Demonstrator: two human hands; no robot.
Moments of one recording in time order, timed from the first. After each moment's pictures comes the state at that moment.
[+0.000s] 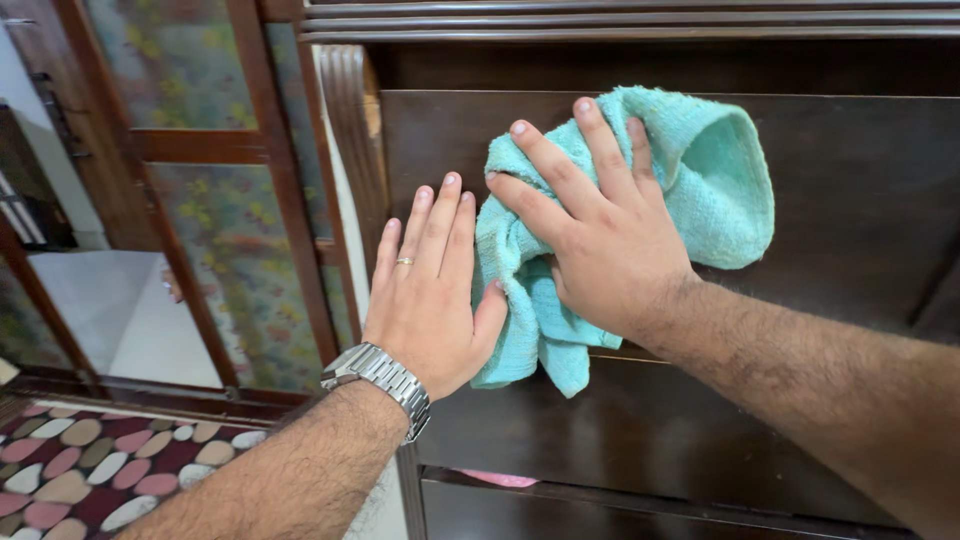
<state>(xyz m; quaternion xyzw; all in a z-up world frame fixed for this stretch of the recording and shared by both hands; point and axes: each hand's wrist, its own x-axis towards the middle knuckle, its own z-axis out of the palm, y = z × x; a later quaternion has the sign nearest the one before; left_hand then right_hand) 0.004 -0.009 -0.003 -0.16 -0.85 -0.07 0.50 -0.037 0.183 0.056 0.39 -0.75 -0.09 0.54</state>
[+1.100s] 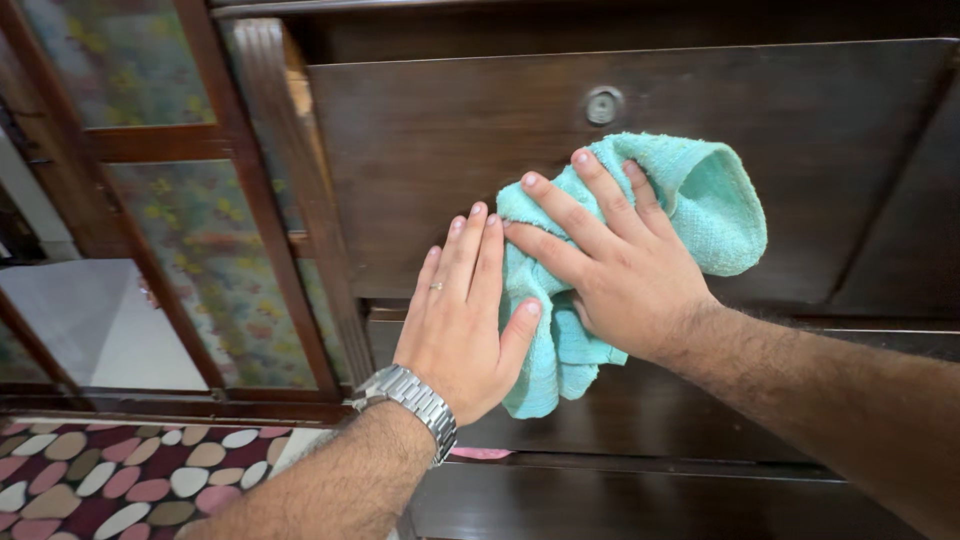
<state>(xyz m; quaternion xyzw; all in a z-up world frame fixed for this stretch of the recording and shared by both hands) 0.008 0.051 -0.037 -0.23 -0.86 -0.13 0.44 -0.027 0.248 0.013 0.40 -0.76 -0.09 0.51</state>
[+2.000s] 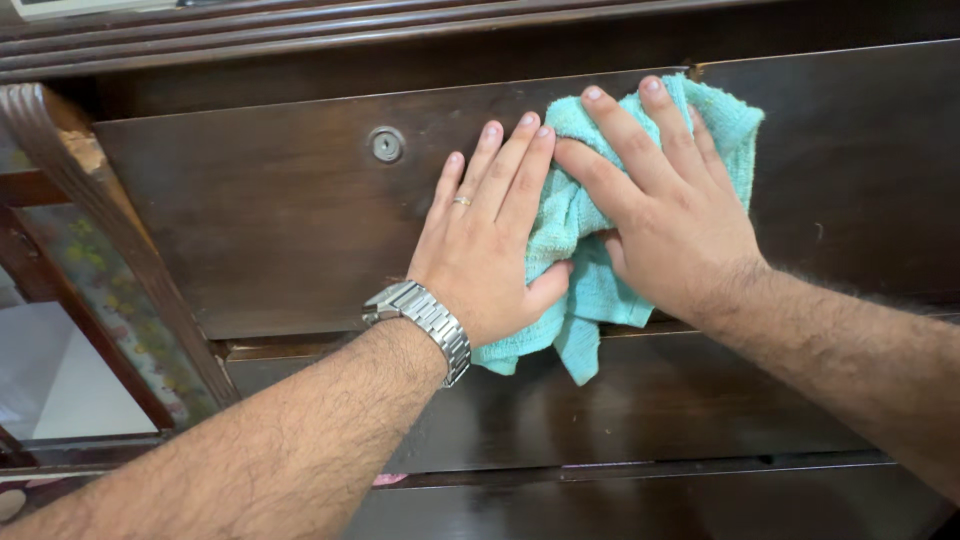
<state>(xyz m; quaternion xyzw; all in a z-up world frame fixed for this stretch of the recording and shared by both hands) -0.030 0.219 0.044 -0.34 -0.81 -0.07 0.47 -0.027 0.423 0.055 0.28 -0.79 -0.07 0.53</state>
